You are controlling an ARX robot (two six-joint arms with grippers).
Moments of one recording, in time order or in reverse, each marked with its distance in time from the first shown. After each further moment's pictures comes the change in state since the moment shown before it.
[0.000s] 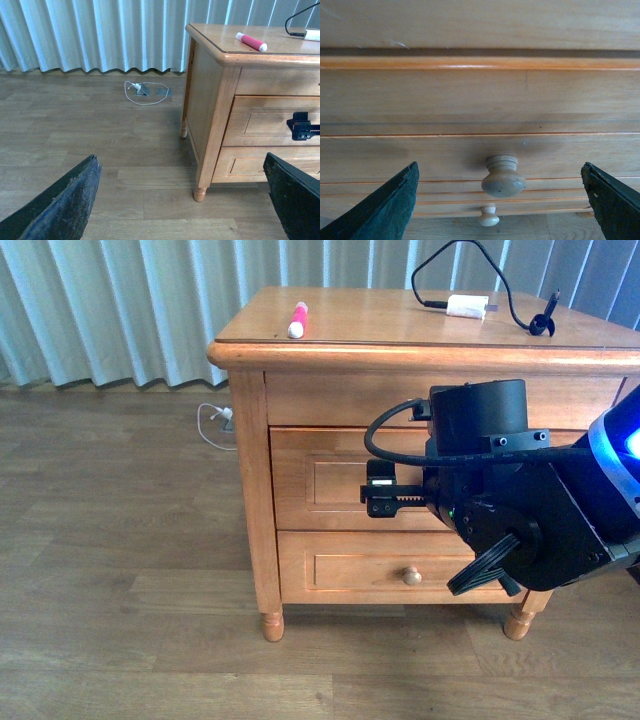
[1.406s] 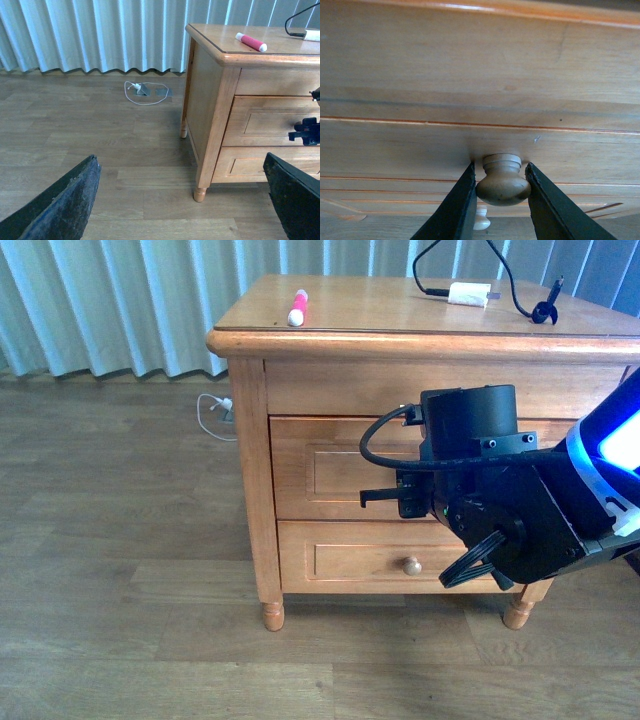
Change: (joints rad) left arm 0.000 0.000 0.000 0.000 0.000 0.000; right arm -0.016 0.061 0.047 -0.007 -0.011 -0.053
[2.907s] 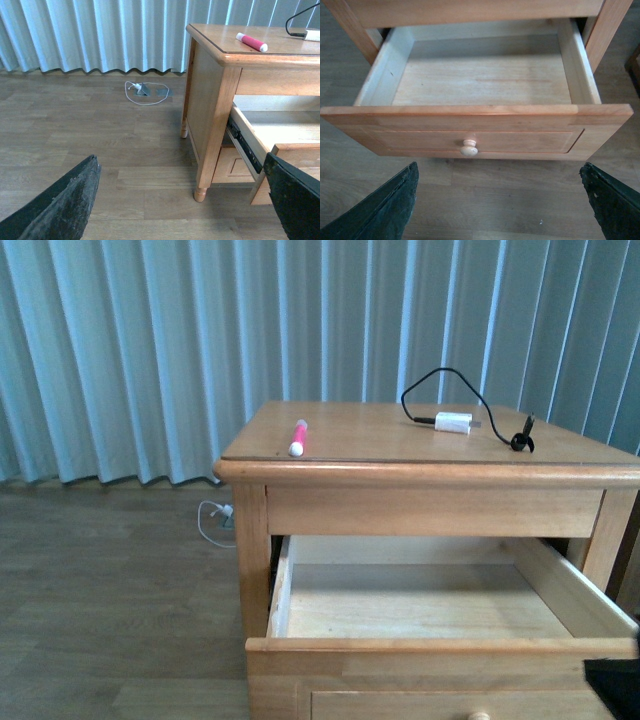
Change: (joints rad) left arm 0.000 0.000 0.000 0.000 0.000 0.000; right arm 0.005 -1.469 -0.864 -0.633 -0.140 0.128
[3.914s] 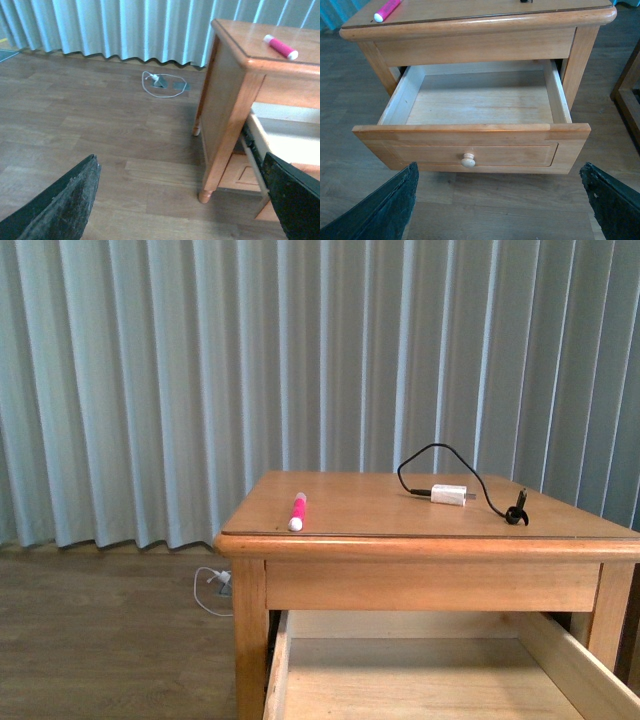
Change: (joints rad) left arm -0.227 0.413 0.119 0.254 -0.325 -0.084; right arm -0.024 -0.374 -0.016 -0.207 -0.005 -0.026
